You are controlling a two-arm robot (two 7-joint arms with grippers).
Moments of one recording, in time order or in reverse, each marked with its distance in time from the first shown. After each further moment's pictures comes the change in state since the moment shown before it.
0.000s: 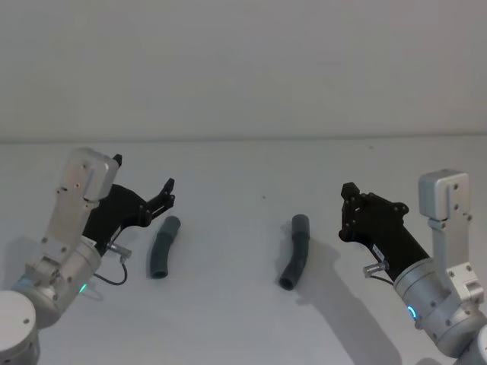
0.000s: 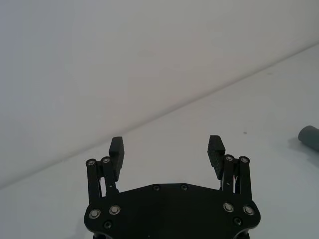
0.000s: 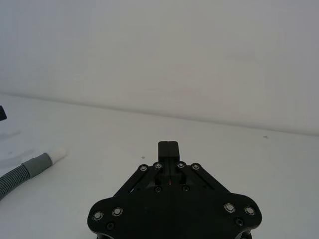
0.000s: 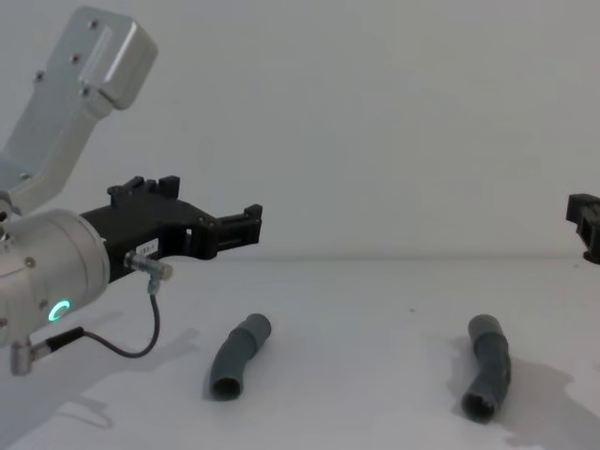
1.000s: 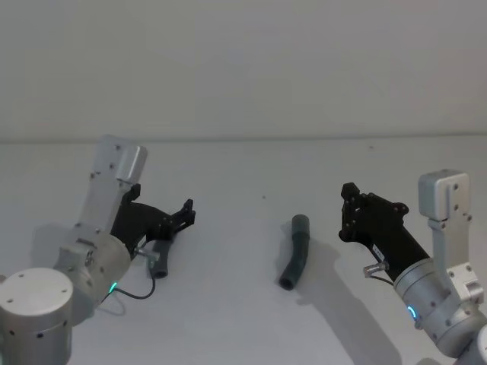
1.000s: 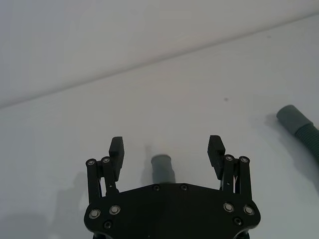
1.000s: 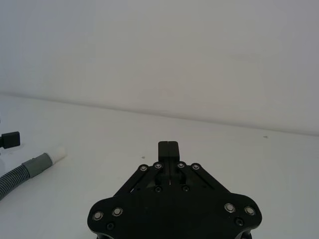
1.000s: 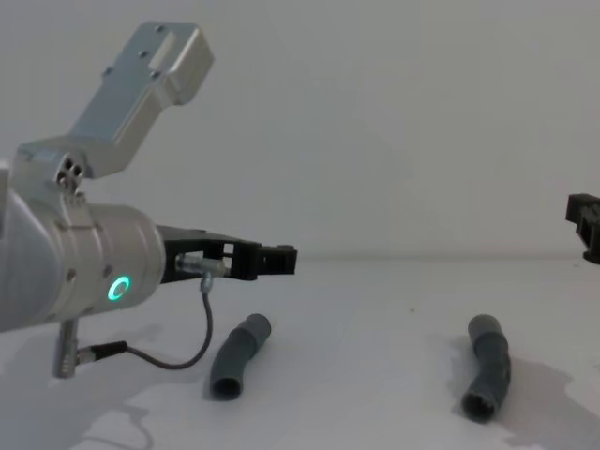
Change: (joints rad) left arm 0.003 -0.101 -0.012 -0.119 -0.084 0.429 0.079; right arm 0.000 0.000 0.000 0.000 0.000 0.000 0.000
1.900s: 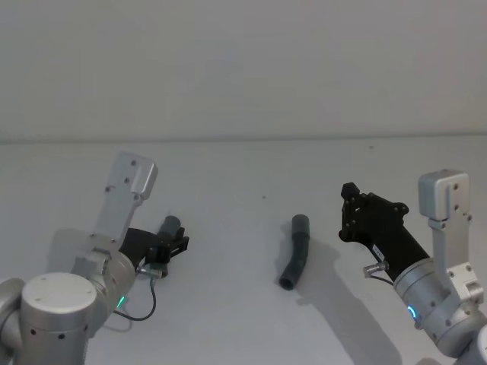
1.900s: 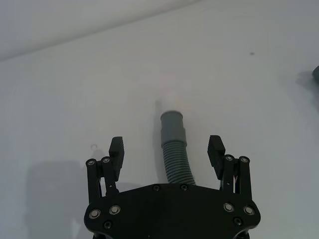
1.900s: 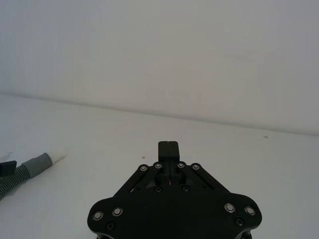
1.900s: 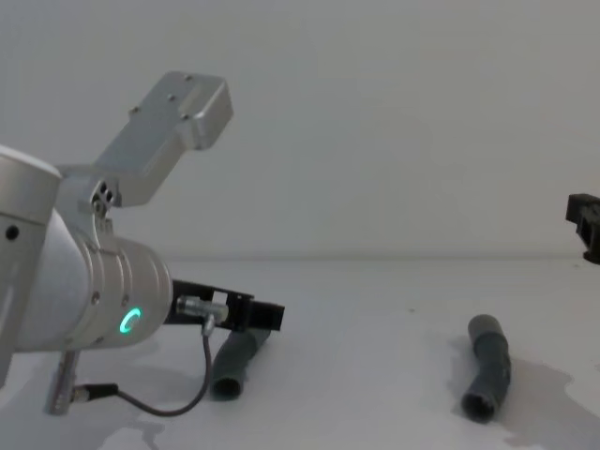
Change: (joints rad) left arm 0.019 -0.055 0.006 -0.032 0.045 0.228 0.111; right arm 0.000 0.000 0.000 0.000 0.000 0.000 0.000
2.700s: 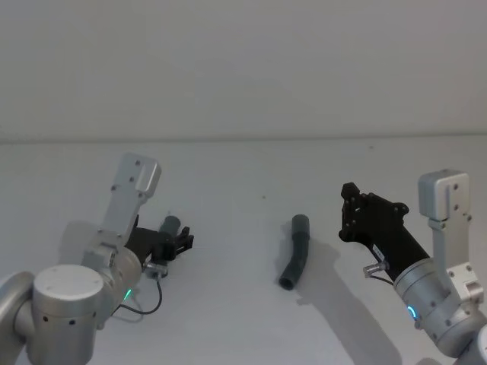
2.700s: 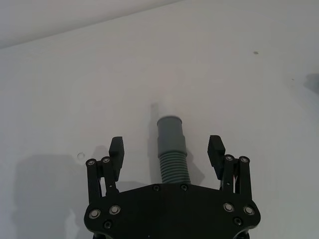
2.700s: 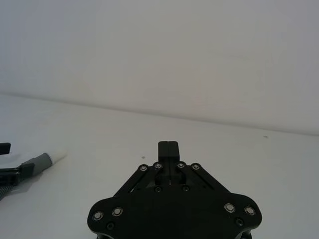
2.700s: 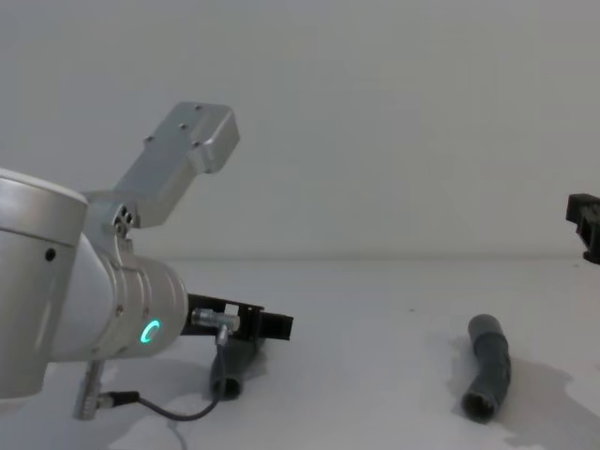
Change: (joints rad) left arm -0.046 -0.035 -0.008 0.117 -0.001 -0.044 -0.045; right arm 0.000 0.000 0.000 0.000 0.000 0.000 0.000
